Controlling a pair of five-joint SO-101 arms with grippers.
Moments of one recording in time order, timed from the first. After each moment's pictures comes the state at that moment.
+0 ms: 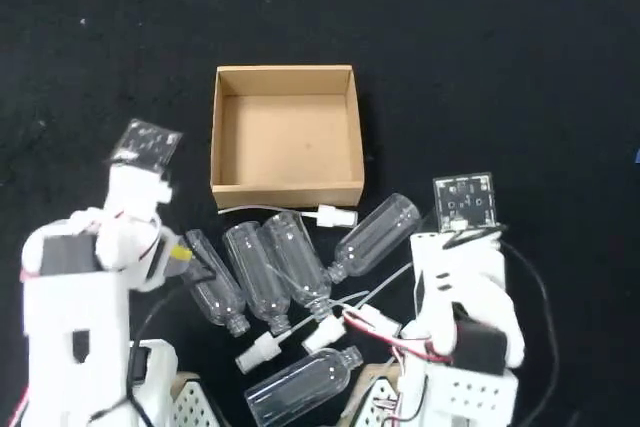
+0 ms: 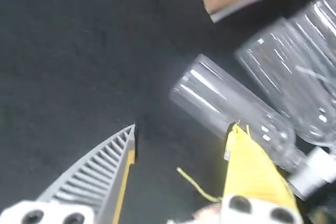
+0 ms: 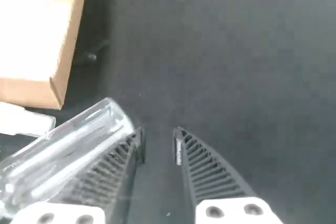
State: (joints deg) left arm -11.0 -56.8 47.7 83.7 -26.1; right arm 10.8 -95.5 83.6 61.5 15.7
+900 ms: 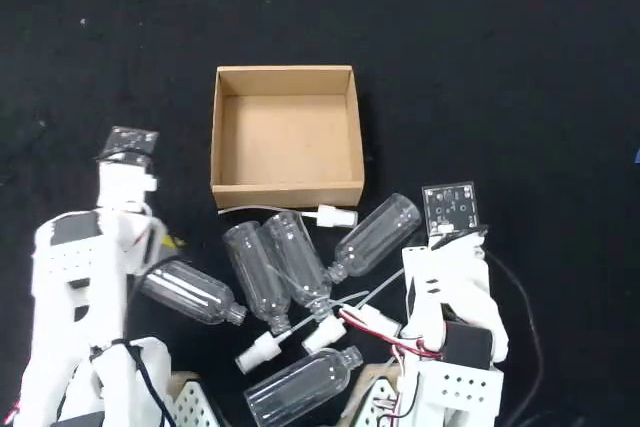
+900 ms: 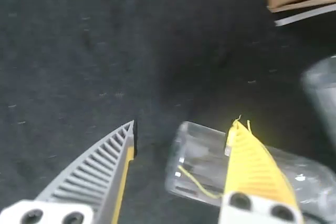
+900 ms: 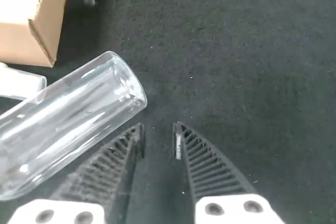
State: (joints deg) left arm -19.0 -40.9 59.5 59.9 -24.6; right arm 10.8 -103.0 95.7 61.0 15.4
